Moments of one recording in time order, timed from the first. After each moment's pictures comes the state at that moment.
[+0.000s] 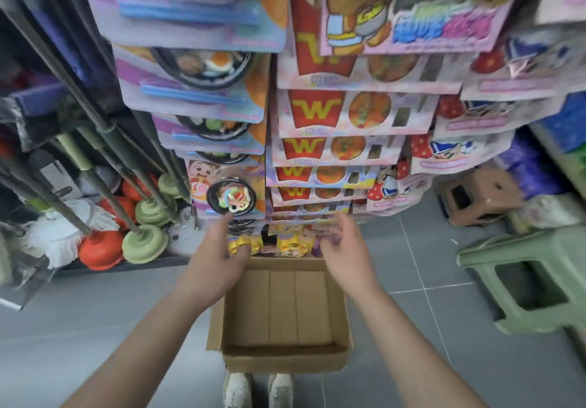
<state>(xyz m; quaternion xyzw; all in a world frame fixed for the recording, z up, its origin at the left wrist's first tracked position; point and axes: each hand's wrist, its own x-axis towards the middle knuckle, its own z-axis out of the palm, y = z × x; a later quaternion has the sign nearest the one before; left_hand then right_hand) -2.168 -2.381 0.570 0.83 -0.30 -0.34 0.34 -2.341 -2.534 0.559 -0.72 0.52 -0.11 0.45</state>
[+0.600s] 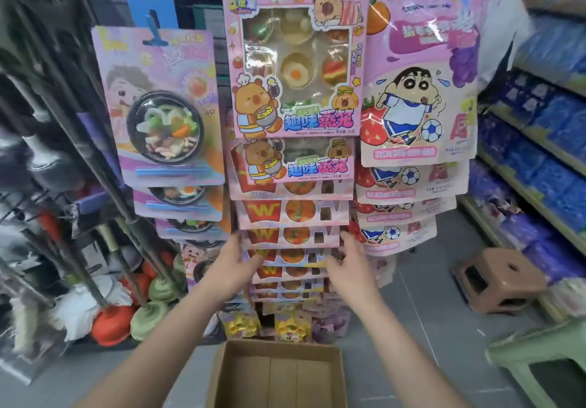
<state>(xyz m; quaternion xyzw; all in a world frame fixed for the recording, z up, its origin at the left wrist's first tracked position) -2.205 -2.482 0.691 0.80 -0.27 -0.33 0.43 -2.380 -2.622 0.683 -0.77 0.43 -0.19 0.42</state>
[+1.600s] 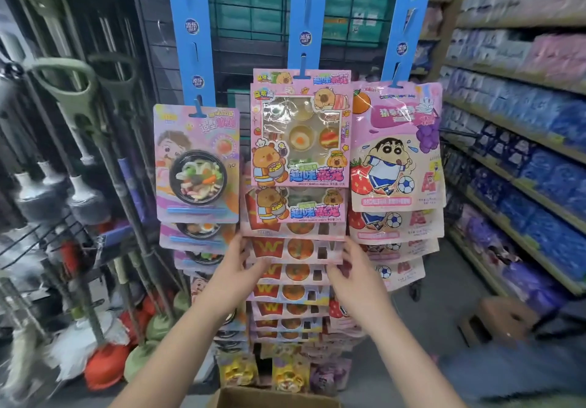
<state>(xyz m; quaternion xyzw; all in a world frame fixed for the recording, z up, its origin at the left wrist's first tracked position) -2.230 -2.461 0.775 0.74 -0.29 -0.28 0.54 -2.400 -2.603 0.769 -0.80 0.39 -0.22 0.41</state>
